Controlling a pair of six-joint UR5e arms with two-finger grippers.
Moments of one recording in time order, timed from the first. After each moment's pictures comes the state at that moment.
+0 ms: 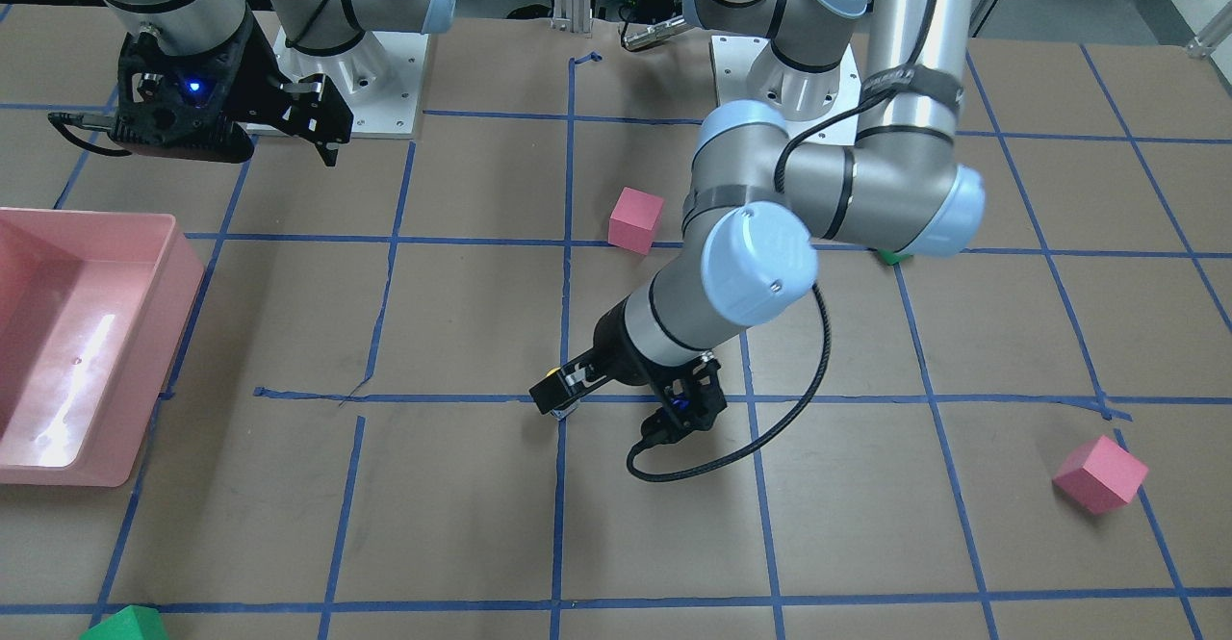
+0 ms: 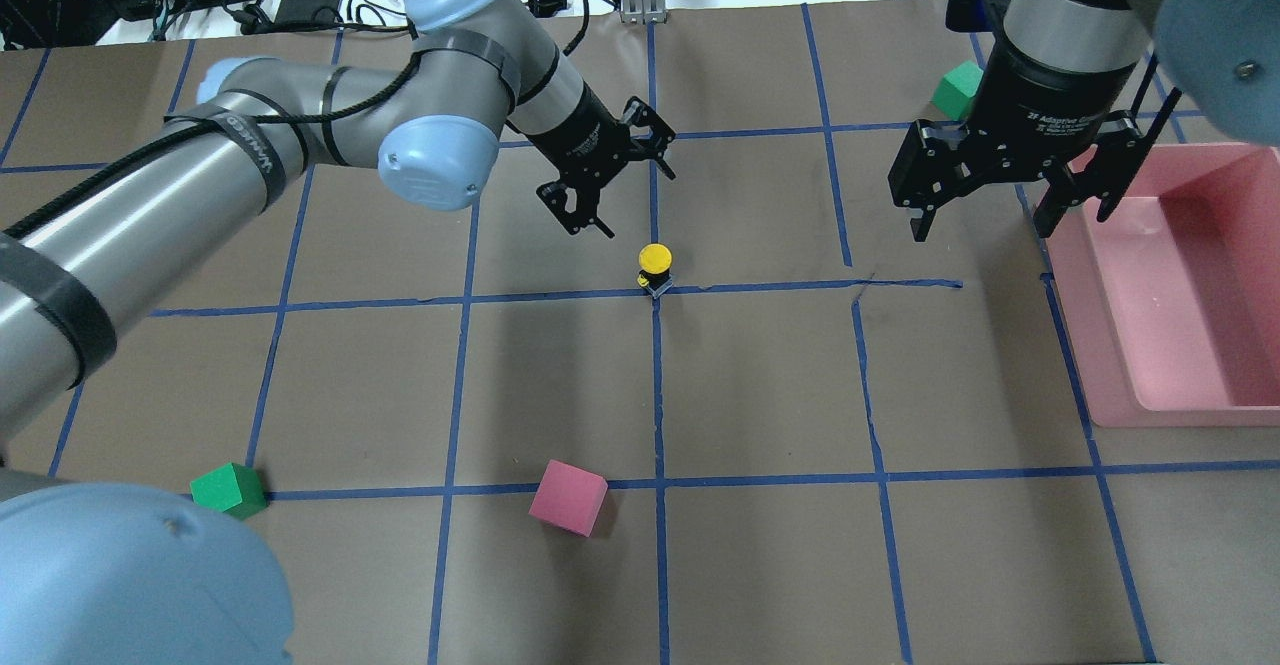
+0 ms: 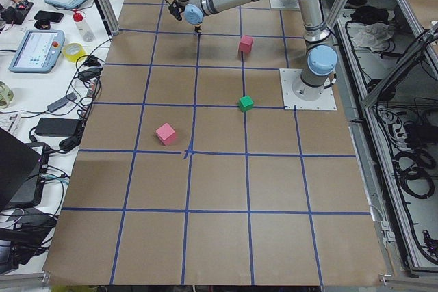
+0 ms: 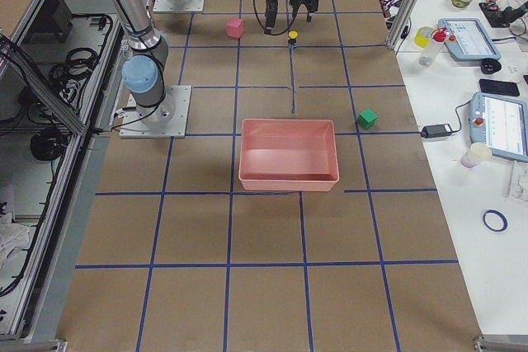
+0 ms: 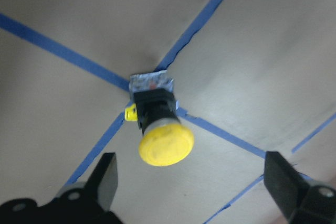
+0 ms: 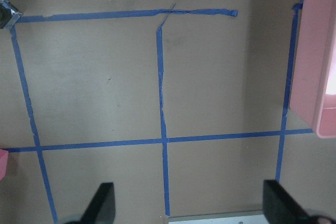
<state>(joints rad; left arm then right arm) -1.75 -2.01 -1.53 -1.14 1.13 -0.80 1.56 -1.60 1.59 -1.41 -1.61 0.03</state>
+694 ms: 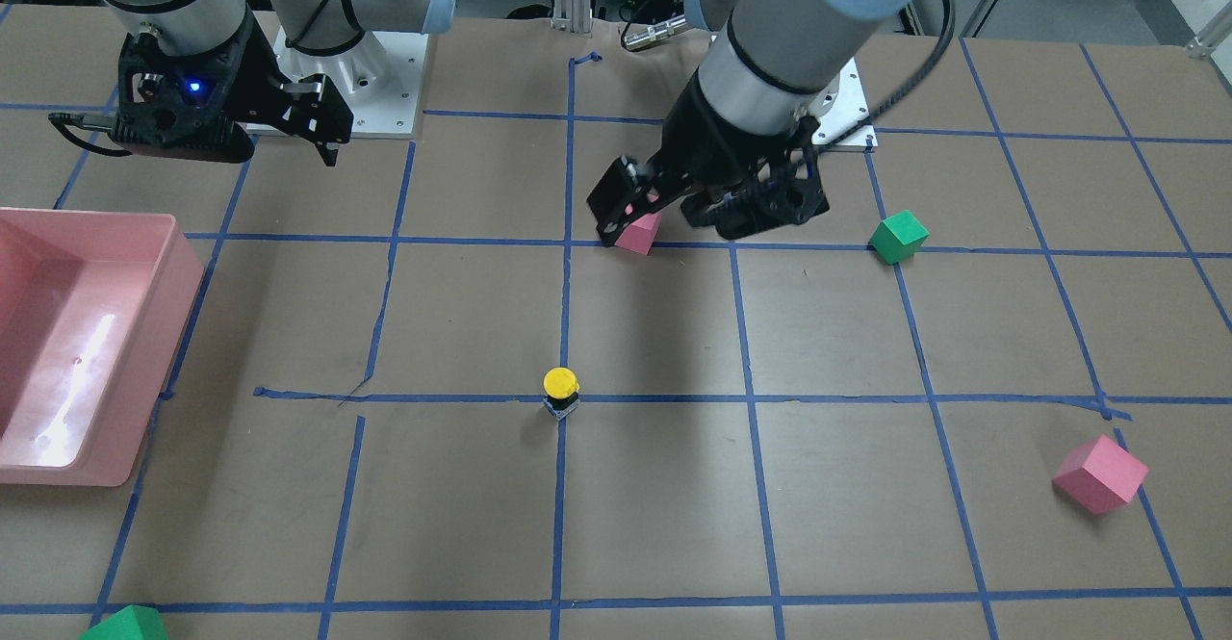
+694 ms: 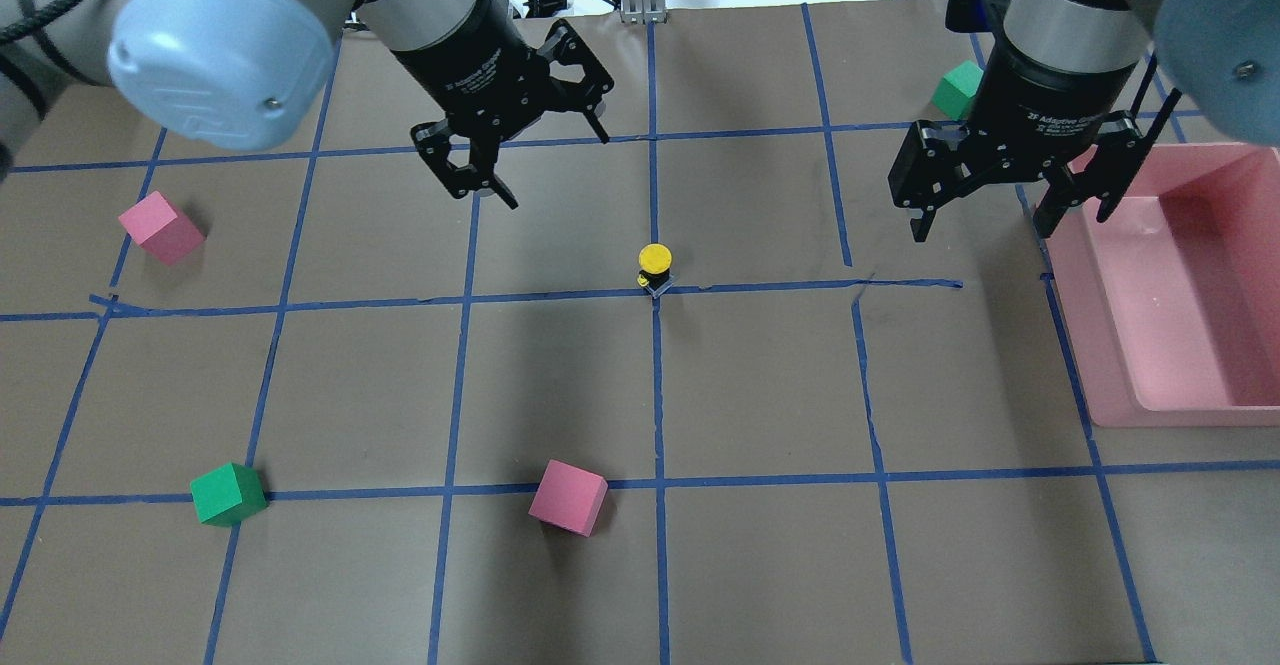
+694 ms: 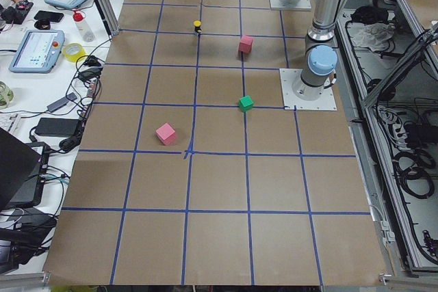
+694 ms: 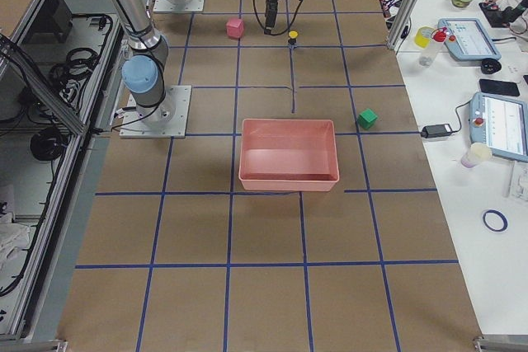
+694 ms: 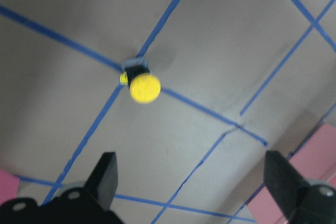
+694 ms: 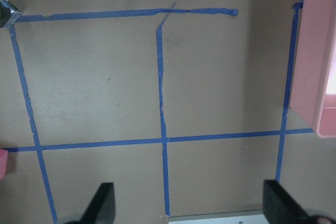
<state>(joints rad) -1.73 -1.70 -1.48 -1.52 1.31 -0.57 1.56 -1.60 1.59 -1.41 -1.61 0.03</state>
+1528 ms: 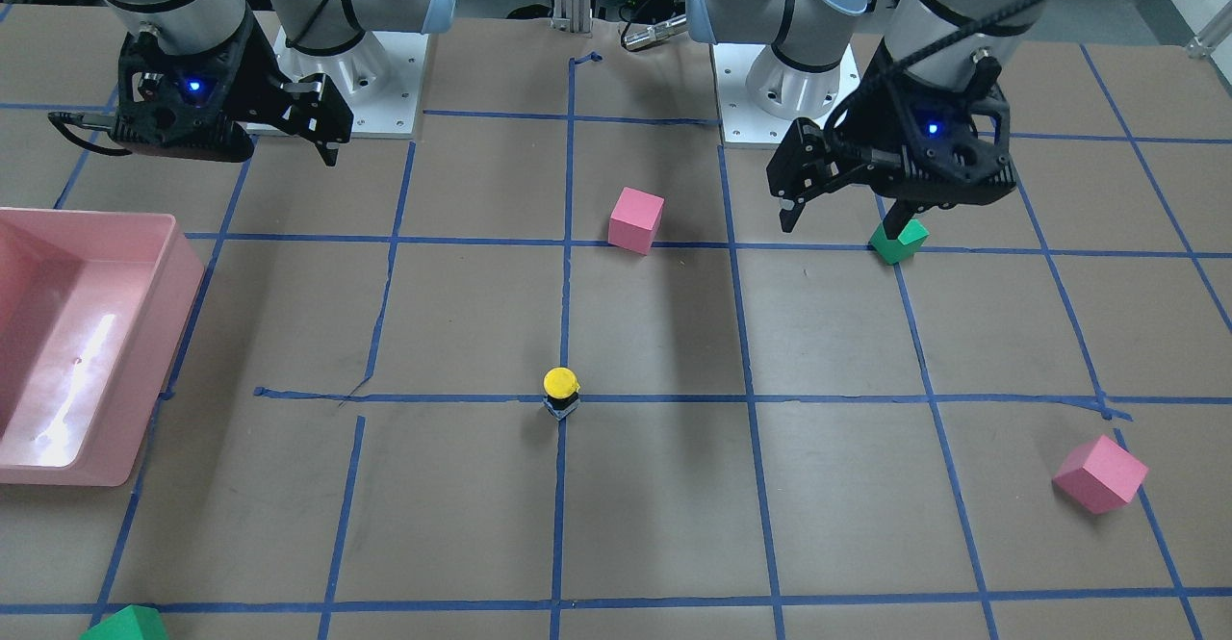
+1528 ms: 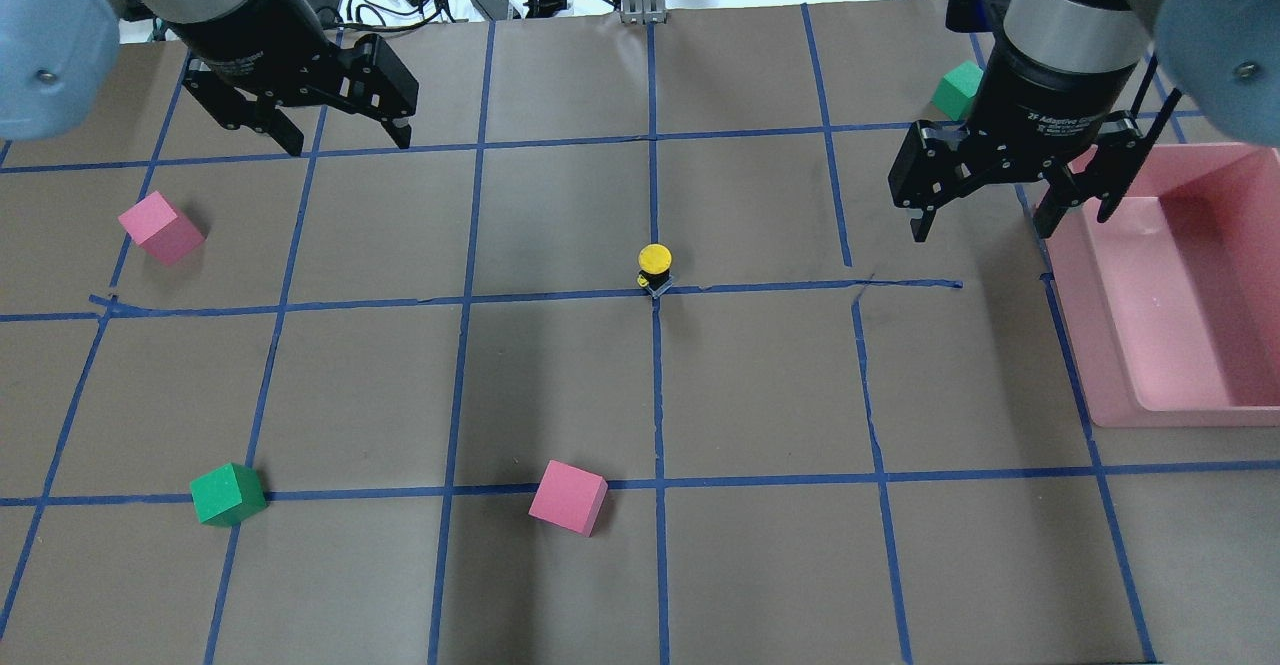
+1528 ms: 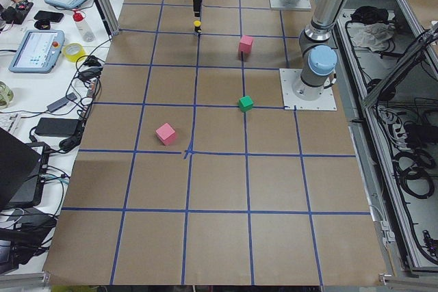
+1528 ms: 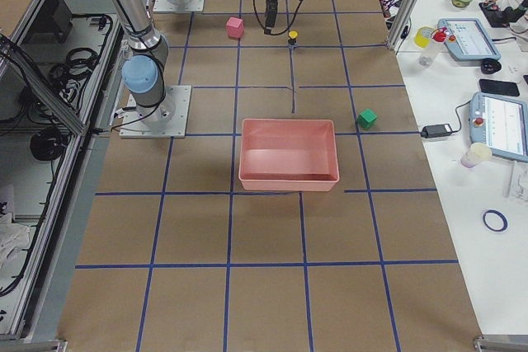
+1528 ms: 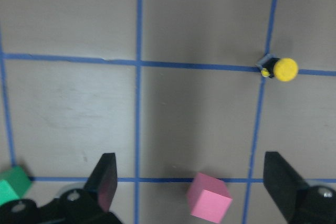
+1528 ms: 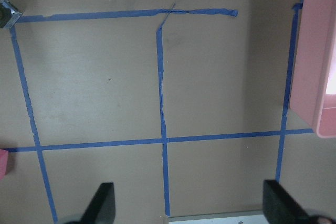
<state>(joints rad) -1.56 -1.61 -1.51 -1.50 1.52 0.03 1.56 -1.60 1.59 -1.41 -1.61 0.03</state>
